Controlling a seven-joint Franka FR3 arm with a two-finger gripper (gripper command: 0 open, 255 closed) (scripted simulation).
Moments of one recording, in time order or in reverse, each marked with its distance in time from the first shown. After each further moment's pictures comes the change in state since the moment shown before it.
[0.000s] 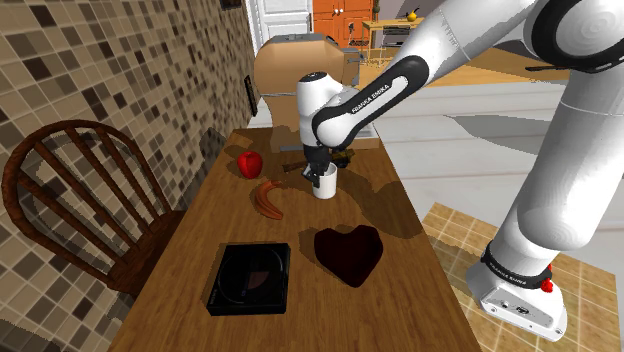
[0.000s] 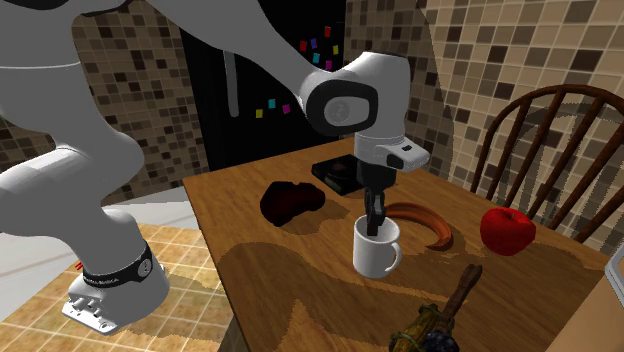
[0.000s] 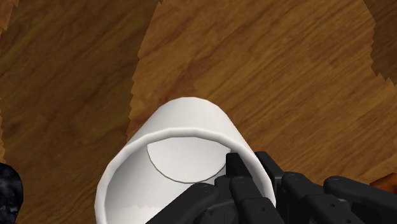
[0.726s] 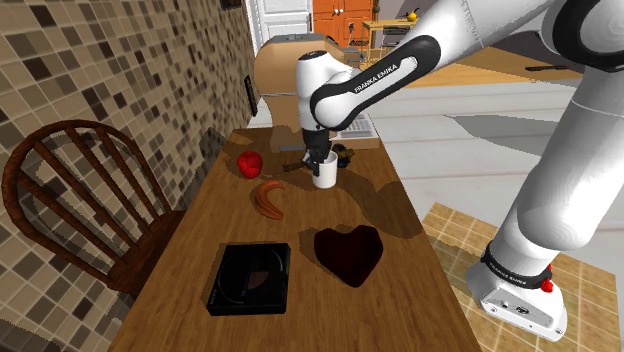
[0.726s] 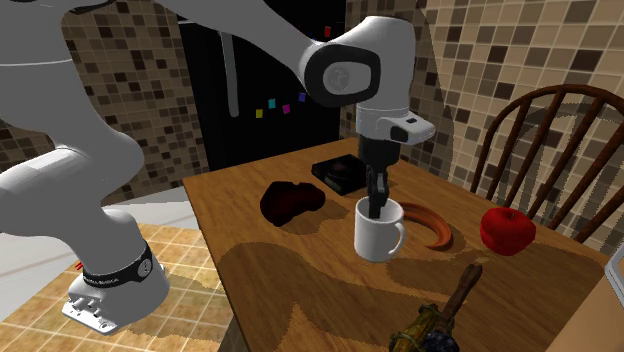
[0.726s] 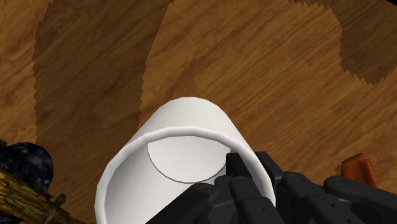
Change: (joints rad) arm -0.003 -0.067 0.002 0.050 0.029 -0.113 -0.025
